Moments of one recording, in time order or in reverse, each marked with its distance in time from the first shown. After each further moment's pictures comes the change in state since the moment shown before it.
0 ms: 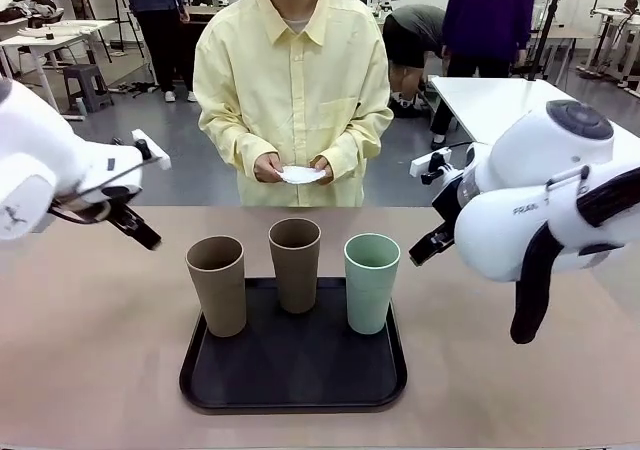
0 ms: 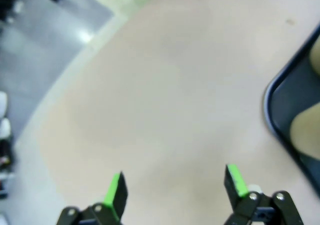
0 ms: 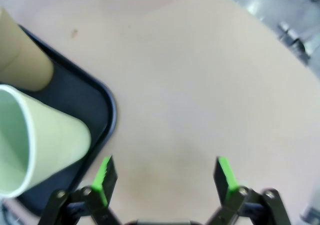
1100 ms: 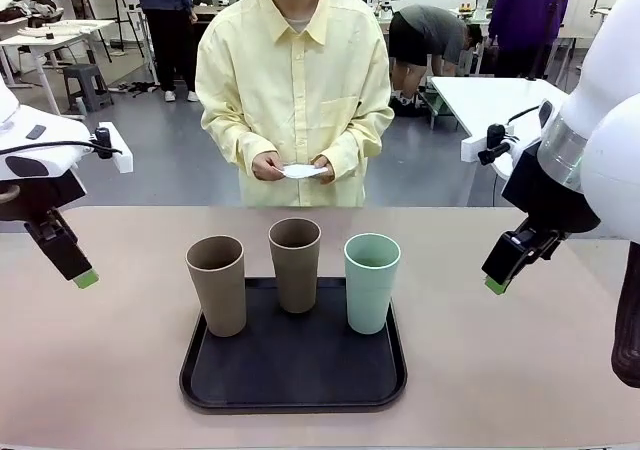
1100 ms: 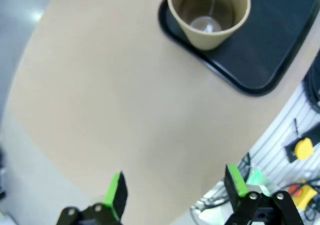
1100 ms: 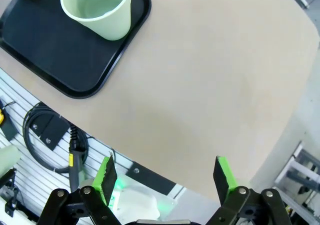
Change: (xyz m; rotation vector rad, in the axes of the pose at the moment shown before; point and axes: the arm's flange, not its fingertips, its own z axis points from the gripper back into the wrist) left arm -0.033 -0.058 0.130 -0.192 0.249 -0.145; right arm -0.052 0.053 0.162 -0.039 0.284 0.004
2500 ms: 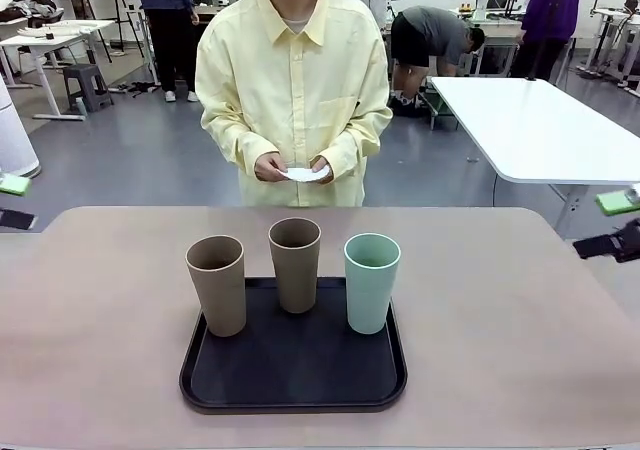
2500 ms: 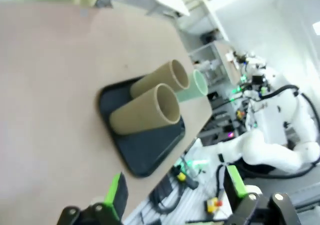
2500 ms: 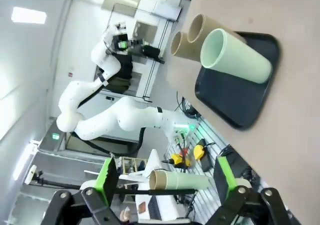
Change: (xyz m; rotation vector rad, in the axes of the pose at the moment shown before) left arm -0.141 0.160 -0.042 -0.934 -0.598 0.686; right arm -0.114 -0.186 -0.053 1.260 -0.378 -0.415
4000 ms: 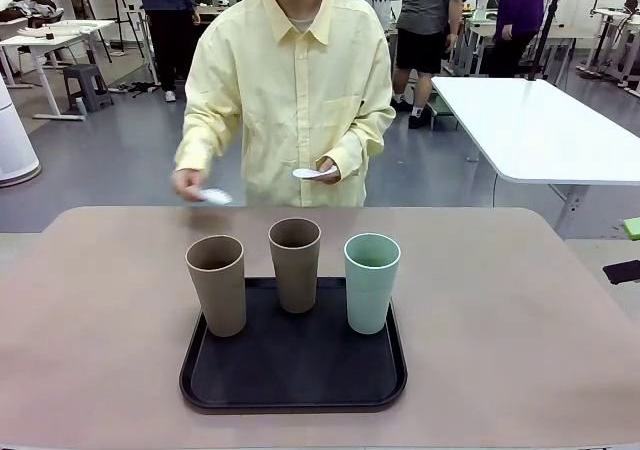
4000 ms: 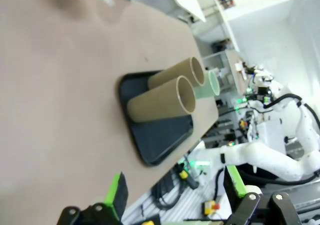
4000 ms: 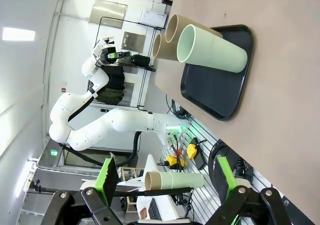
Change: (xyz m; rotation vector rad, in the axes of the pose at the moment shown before) left arm -0.020 0.017 0.026 0.041 -0.025 0.083; right arm -0.018 -0.016 0.021 -0.054 -0.044 -0.064
